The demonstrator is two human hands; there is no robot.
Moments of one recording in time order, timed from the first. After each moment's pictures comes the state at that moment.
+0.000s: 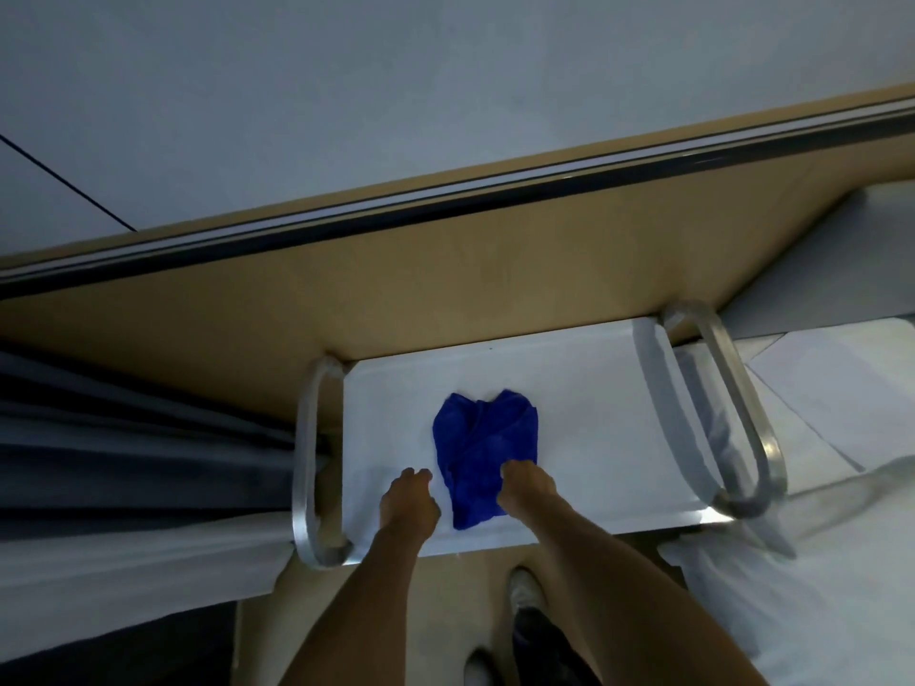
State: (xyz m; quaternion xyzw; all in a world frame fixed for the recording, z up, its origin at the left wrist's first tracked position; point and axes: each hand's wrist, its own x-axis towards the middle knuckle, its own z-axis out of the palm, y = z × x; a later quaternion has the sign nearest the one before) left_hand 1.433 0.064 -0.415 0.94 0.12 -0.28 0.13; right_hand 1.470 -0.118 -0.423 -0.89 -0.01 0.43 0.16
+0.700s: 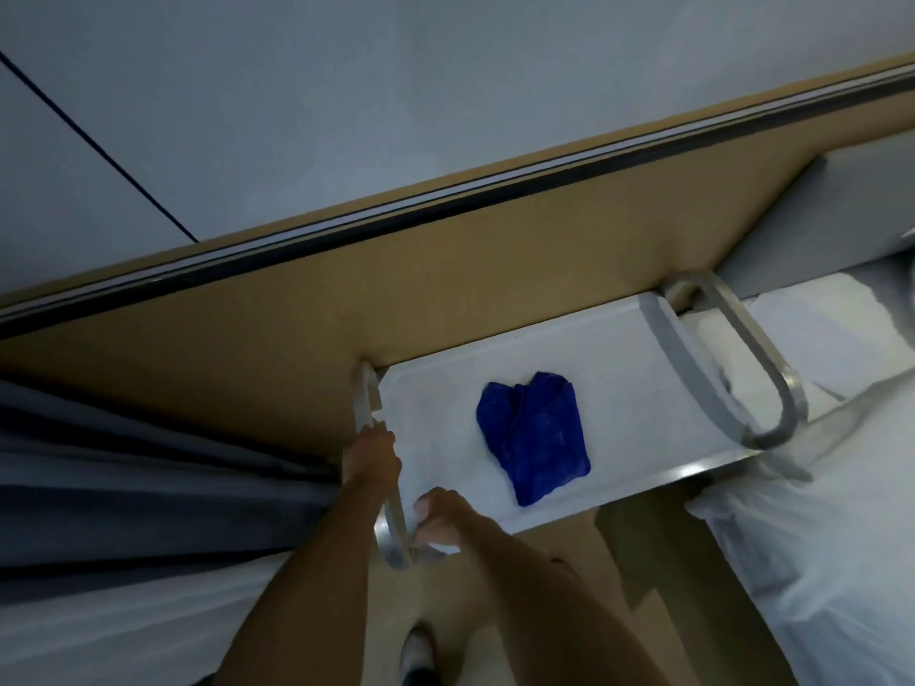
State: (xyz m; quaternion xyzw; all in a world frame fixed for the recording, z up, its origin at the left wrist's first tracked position) left_hand 1.471 0.236 -0.377 0.97 0.09 -0.20 0.10; right_hand 1.409 0.114 -0.410 -0.80 0.05 0.48 0.36
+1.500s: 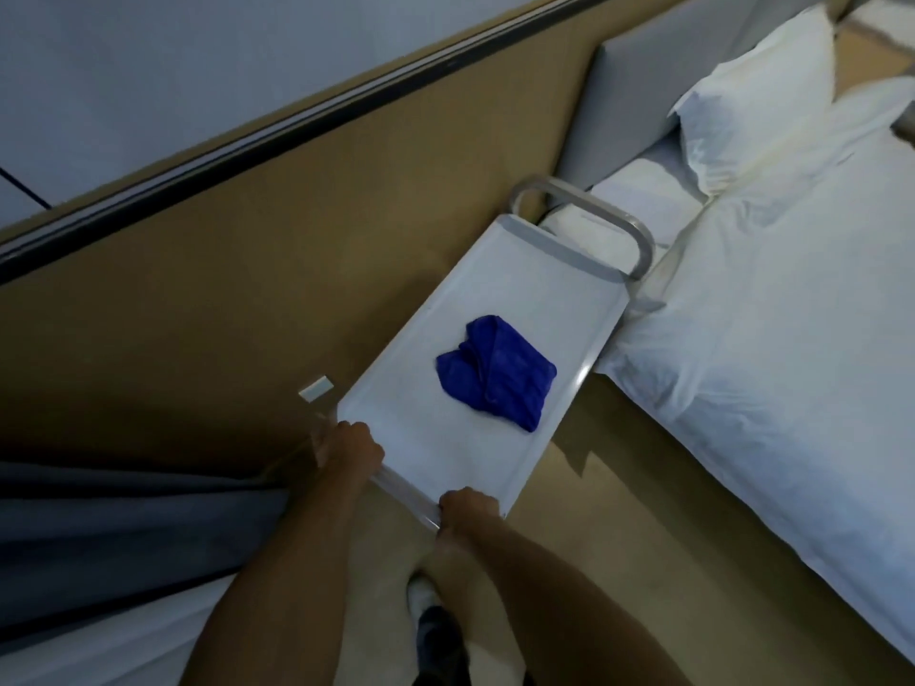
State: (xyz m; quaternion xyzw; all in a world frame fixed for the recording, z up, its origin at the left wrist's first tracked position) left_hand 1.377 0.269 -0.376 0.93 -0.17 -0.29 -0.13; right_hand 1.228 0.155 -0.405 -0.86 0.19 0.42 0.21
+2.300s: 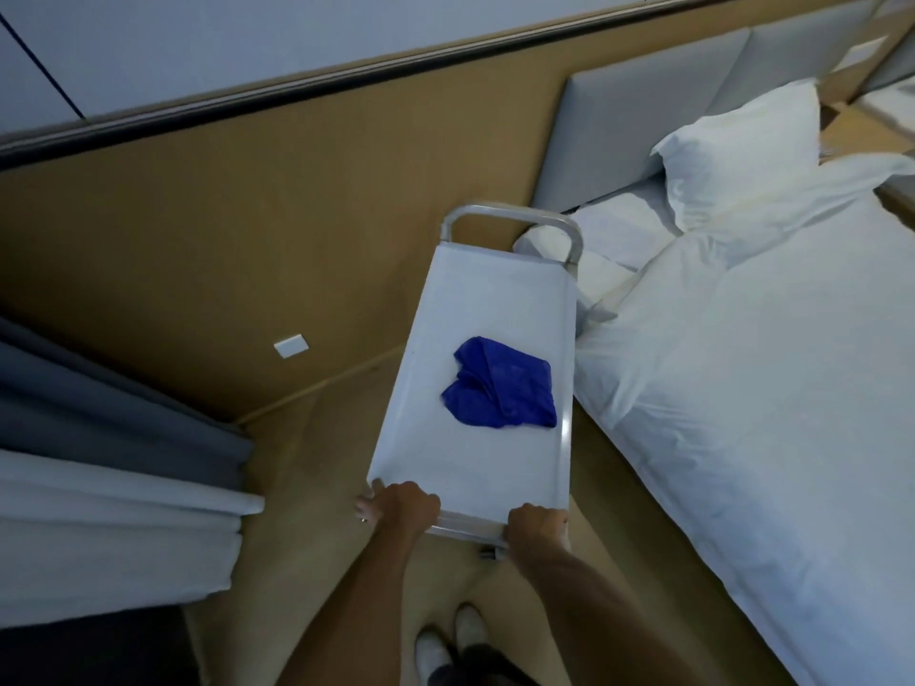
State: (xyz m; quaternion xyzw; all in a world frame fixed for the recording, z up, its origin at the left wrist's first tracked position) left_hand 1.078 0.145 -0.409 0.89 -0.04 -0.44 -0.10; right_hand 0.978 -0.014 -0.392 -0.90 0.14 0.41 -0.07
